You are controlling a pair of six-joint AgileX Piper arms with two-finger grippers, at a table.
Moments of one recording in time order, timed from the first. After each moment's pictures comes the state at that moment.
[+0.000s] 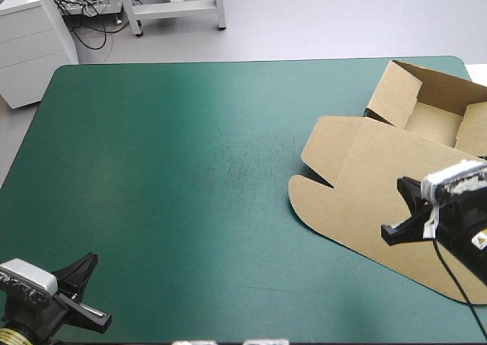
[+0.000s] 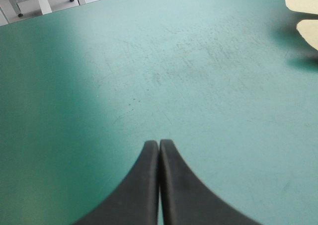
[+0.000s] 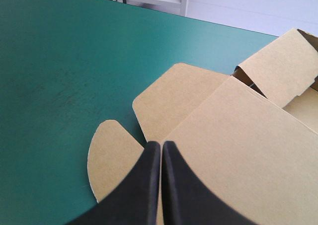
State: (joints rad) left arm -0.38 0.11 -0.51 0.01 0.84 0.05; right arm -0.06 0.62 -0.87 0.50 0.82 -0.57
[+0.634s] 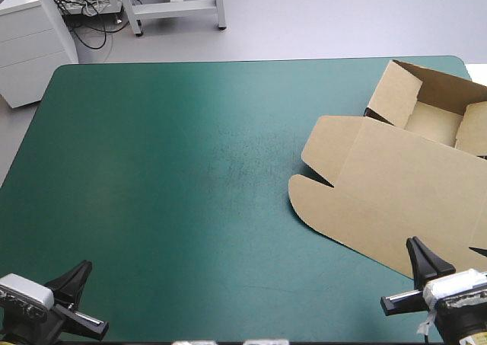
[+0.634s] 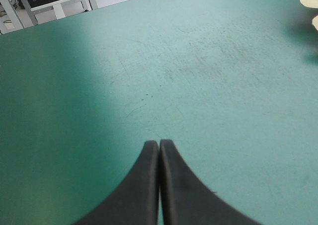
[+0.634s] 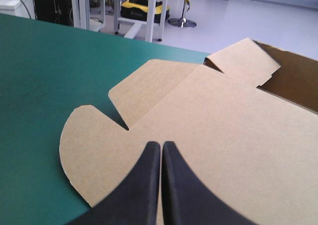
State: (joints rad) left arm -0.38 -0.02 -0.43 0.07 0.85 0.04; right arm -0.06 0.01 -0.37 0.45 0.62 -0.53
